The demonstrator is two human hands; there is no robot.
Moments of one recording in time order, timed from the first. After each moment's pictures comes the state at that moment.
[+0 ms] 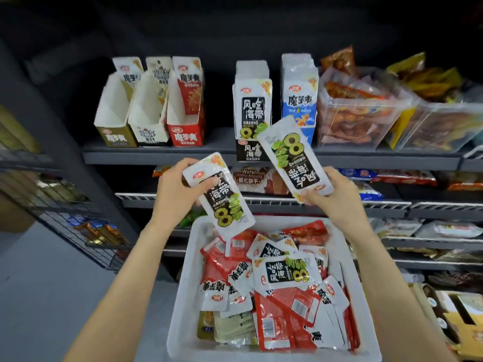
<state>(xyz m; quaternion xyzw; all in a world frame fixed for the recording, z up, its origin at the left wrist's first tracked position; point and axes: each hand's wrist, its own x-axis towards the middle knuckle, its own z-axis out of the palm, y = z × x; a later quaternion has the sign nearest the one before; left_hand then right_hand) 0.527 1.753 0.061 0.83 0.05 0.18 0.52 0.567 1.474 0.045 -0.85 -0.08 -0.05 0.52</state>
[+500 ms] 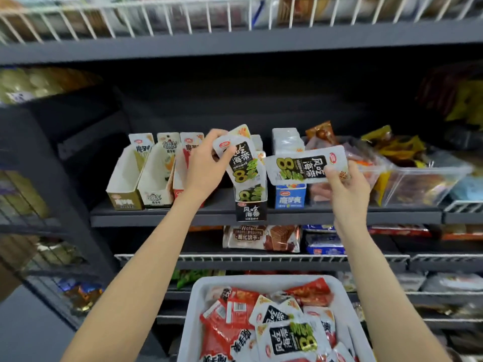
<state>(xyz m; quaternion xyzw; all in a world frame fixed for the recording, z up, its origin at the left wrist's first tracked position) 0.644 1.736 0.155 0.82 -0.12 0.34 0.45 0.619 1.488 0.123 -0.64 -0.05 -0.24 0.72</state>
